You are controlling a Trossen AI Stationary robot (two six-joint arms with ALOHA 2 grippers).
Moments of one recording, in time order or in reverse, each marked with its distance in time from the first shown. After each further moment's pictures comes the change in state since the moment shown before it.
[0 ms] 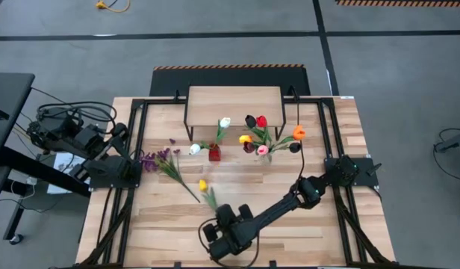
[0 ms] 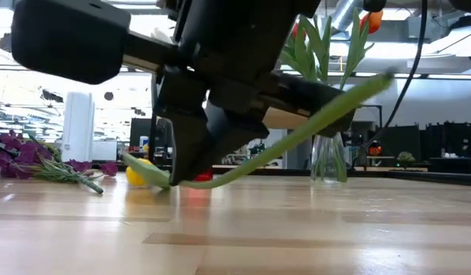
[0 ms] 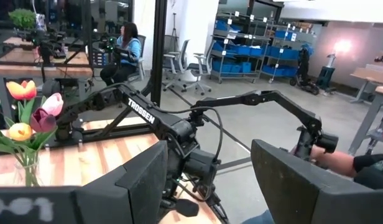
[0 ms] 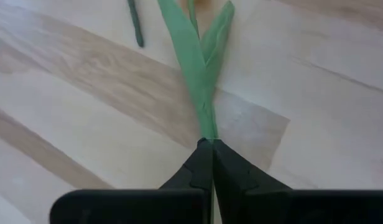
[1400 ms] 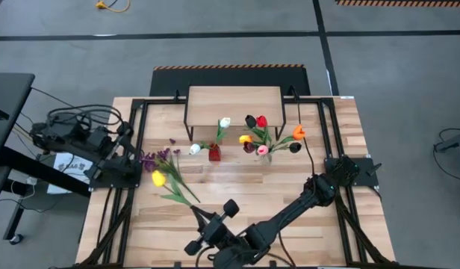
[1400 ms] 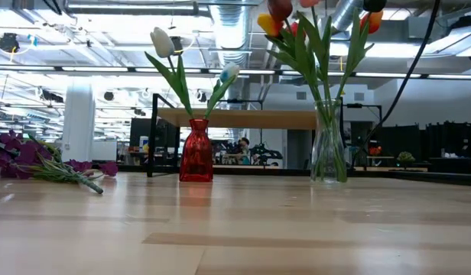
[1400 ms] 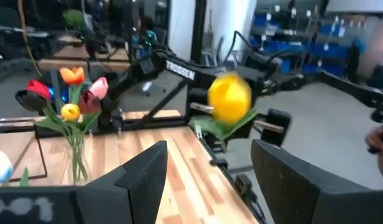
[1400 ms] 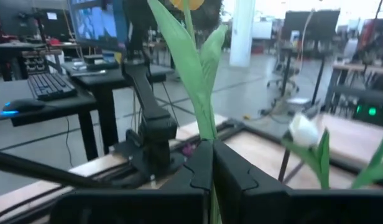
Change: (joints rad) left arm 0.000 -0.047 -0.121 0.041 -0.158 0.019; right arm 0.065 -0.176 0.003 1.087 0.694 -1.420
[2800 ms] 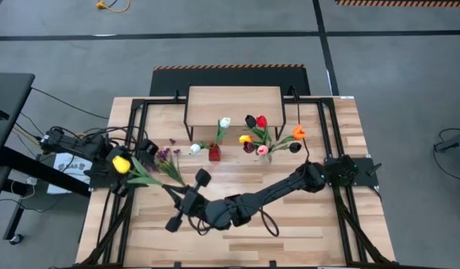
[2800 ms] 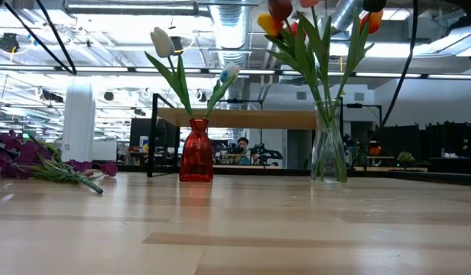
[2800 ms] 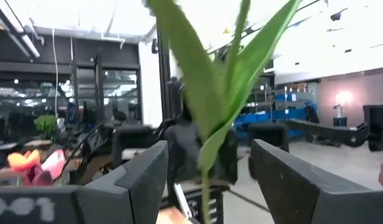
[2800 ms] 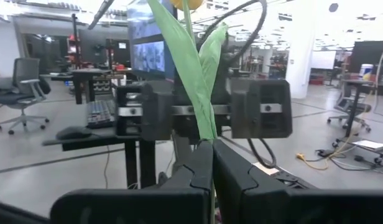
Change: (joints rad) left arm 0.000 -0.048 -0.596 0.983 0.133 0.100; right arm -0.190 -0.001 0.000 0.339 -0.451 -0.326
